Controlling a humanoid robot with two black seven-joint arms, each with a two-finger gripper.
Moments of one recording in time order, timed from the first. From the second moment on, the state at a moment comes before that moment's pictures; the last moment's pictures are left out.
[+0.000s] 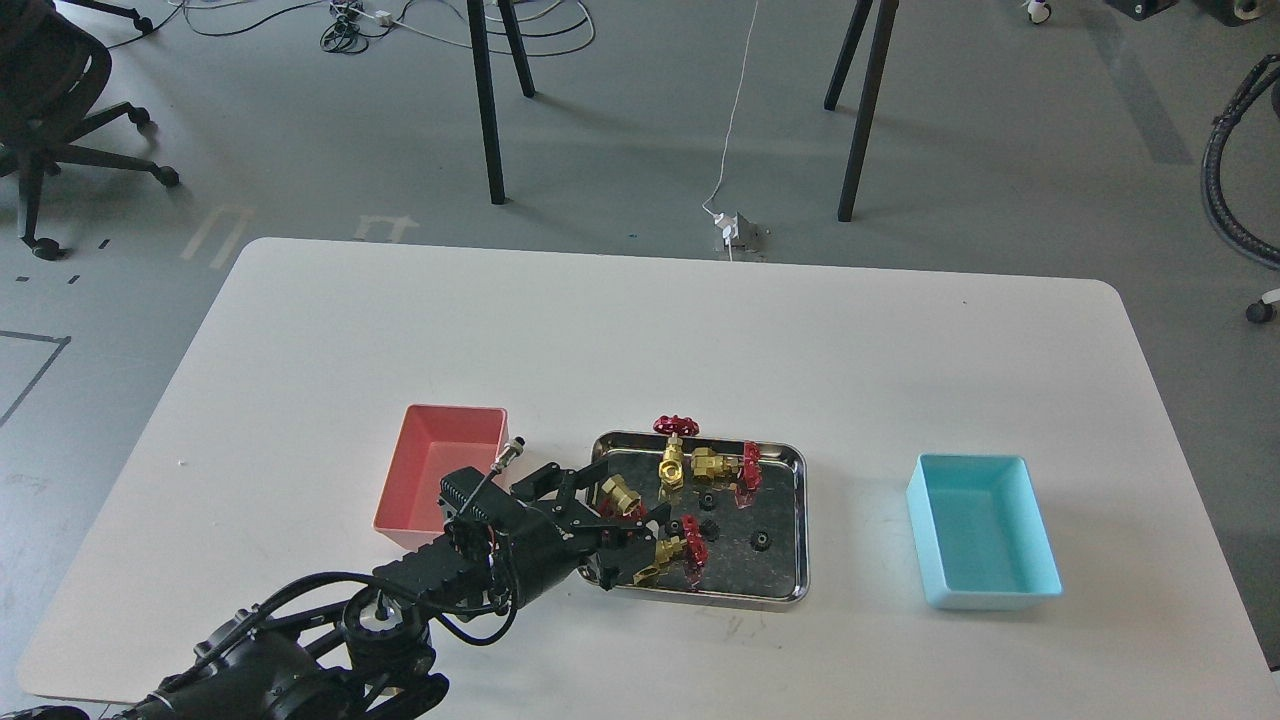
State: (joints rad) left arm -0.35 0.17 -0.43 -1.04 2.18 0.27 -0.12; right arm 1.29 -0.83 0.39 1.10 -0.25 0.11 0.05
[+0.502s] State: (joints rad) left arm -0.33 0.17 -0.44 -1.04 2.18 0.26 -0.13; right arm 1.29 -0.82 0.39 1.09 -0.25 0.11 0.05
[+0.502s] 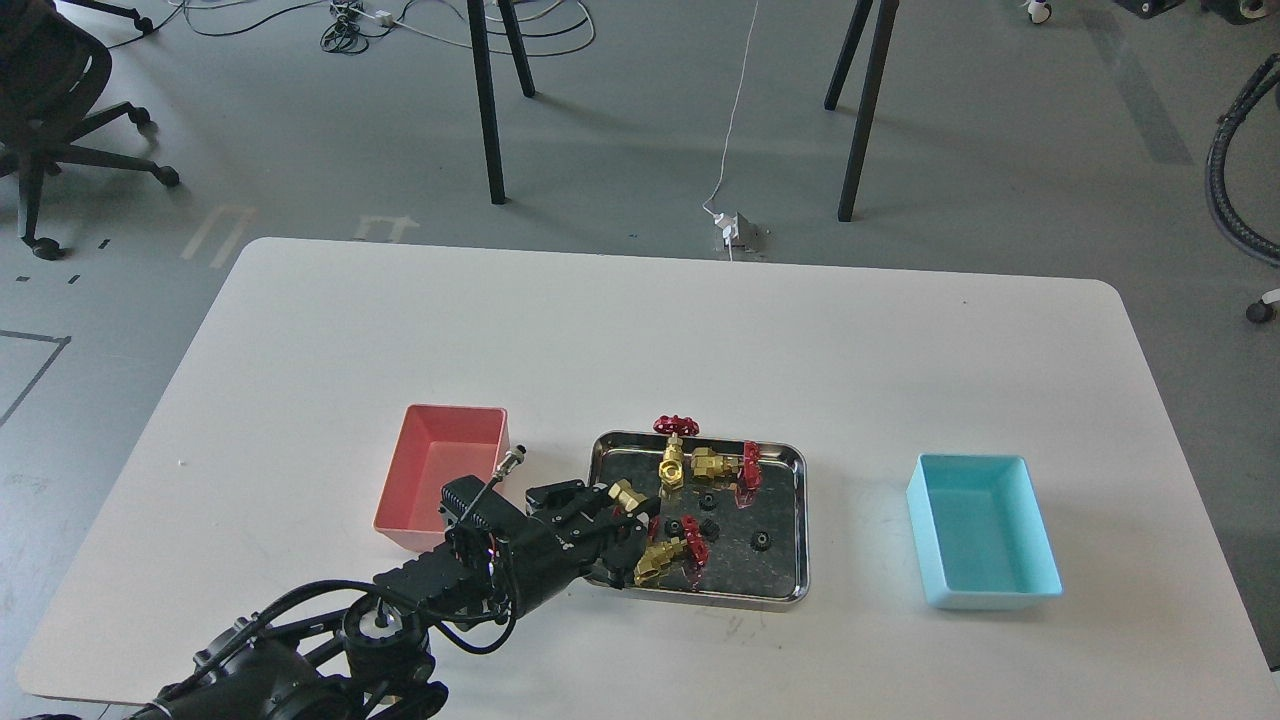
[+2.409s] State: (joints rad) left arm -0.82 0.62 -0.86 -1.22 1.06 0.08 -0.09; right arm 1.38 -0.70 0.02 1.27 -0.72 0.18 0.10
